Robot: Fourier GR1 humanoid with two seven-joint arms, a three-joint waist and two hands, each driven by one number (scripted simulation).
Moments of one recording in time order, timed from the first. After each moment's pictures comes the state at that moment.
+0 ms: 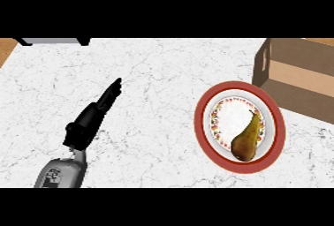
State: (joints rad) left arm -0.17 0.08 -0.08 -1.56 -0.15 -0.18 0.08; right arm -0.18 -0.43 -0.41 -2.29 0.71 0.54 0.48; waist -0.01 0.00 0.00
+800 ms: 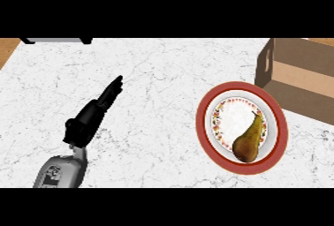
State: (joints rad) left arm -0.20 0.08 -0.06 -1.56 -0.14 -0.20 0.10; right arm -0.53 -0.59 -0.46 -1.85 0.64 0.46 0.47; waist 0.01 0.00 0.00
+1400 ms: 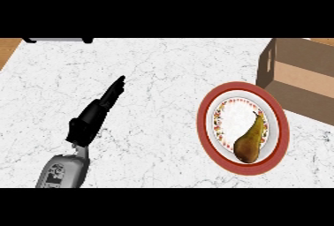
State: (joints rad) left arm -0.21 0.07 -0.07 -1.54 -0.15 -0.20 0.09; right arm -0.61 -0.64 -0.35 -1.33 0.83 0.18 0.21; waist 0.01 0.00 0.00
